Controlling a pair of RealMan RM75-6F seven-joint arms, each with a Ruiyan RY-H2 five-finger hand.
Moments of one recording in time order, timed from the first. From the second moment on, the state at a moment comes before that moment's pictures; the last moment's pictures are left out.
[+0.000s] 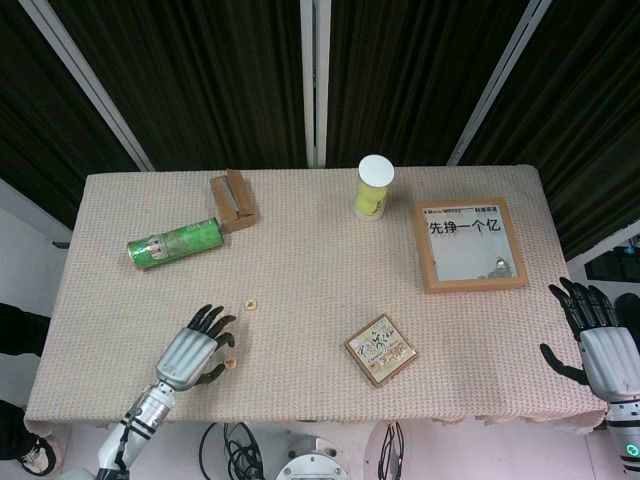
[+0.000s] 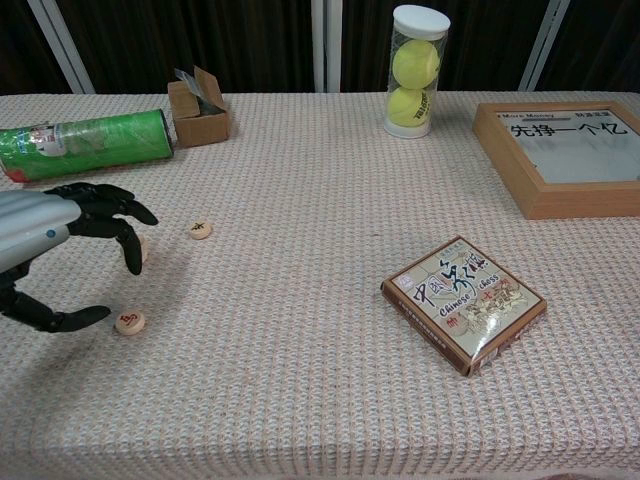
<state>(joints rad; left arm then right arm) -0.41 -1.49 0.09 -1.64 1.49 1.21 0.35 0.08 -1.06 0.02 -1.55 -1.61 1.53 0.17</state>
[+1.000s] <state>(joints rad) -0.39 -1.52 0.09 -1.56 1.53 1.18 0.38 0.08 -1.06 0.02 -1.55 -1.61 1.52 0.17</state>
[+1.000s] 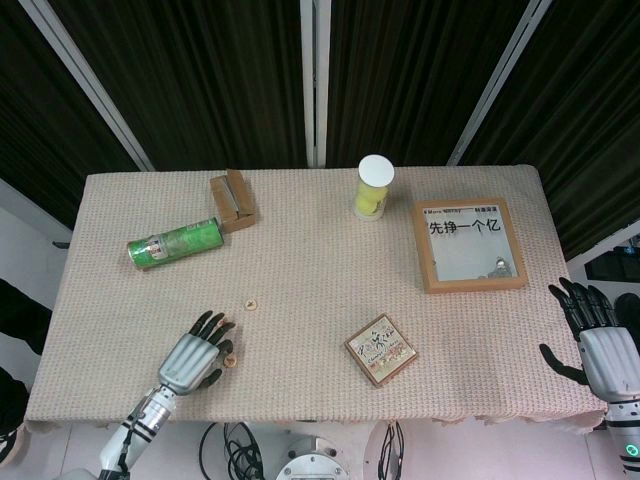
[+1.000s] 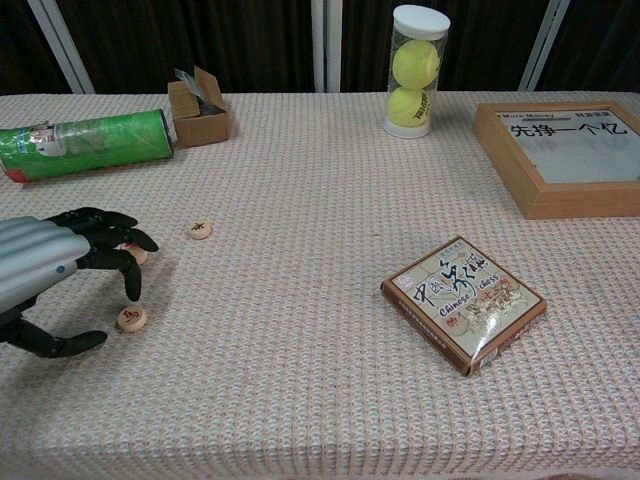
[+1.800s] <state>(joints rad) -0.40 -1.56 0.08 -1.52 1.55 1.15 0.34 0.08 -1.06 0.02 -1.54 -1.61 1.53 0.17</state>
